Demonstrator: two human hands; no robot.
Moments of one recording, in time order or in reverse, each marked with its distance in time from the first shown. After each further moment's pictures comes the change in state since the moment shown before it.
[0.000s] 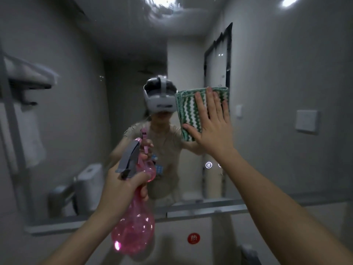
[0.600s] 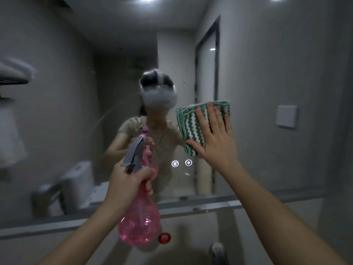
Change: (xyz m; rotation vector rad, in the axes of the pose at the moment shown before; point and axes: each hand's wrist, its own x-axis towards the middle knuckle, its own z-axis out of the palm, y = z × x) left_hand 0.009 -0.017 0.093 -0.040 -0.037 -0.029; right_hand -0.063 0.096 0.003 -0.025 -0.023 -0.076
